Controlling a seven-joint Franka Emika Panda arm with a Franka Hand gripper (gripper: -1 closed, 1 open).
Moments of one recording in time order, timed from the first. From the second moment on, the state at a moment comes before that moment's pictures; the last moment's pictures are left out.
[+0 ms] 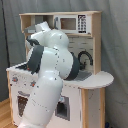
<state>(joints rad) -1.09 0.42 1.82 -1.78 -0.70 1.79 0.96</state>
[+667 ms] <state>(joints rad) -0.93 0.41 1.90 -1.74 -0.70 1.80 0.99</state>
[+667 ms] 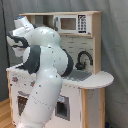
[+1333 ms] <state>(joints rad) -0.75 0.41 1.82 -1.74 -0.70 1.89 0.99</state>
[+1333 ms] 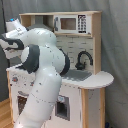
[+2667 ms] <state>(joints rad) -0.45 0.43 1.57 -1.67 -0.70 2.01 0.99</state>
